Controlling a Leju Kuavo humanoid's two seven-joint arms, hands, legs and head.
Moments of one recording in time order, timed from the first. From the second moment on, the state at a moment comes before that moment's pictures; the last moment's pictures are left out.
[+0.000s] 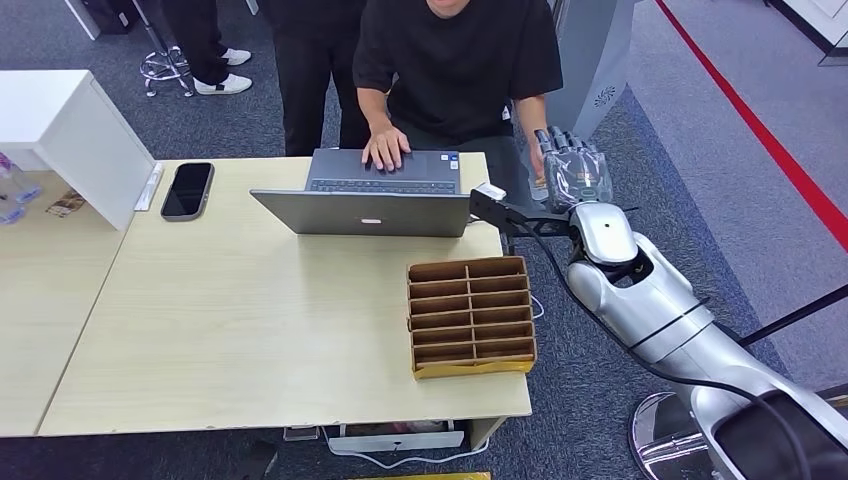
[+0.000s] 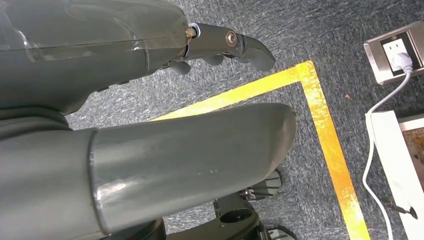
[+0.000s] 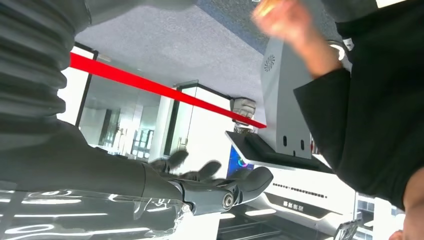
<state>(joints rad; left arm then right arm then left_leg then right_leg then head) -0.20 0.00 -1.06 -0.25 0.83 0.47 -0.04 -0.79 -0.39 0.79 -1.26 0.89 -0.09 0.58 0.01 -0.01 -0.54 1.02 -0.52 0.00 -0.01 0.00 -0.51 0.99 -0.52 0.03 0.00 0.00</state>
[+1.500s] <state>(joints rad) -0.12 0.00 -1.05 -0.25 0.92 0.51 -0.13 -0.06 -0.09 0.38 -1.71 0.37 -0.70 -0.08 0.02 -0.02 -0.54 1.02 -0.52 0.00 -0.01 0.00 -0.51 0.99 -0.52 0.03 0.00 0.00</state>
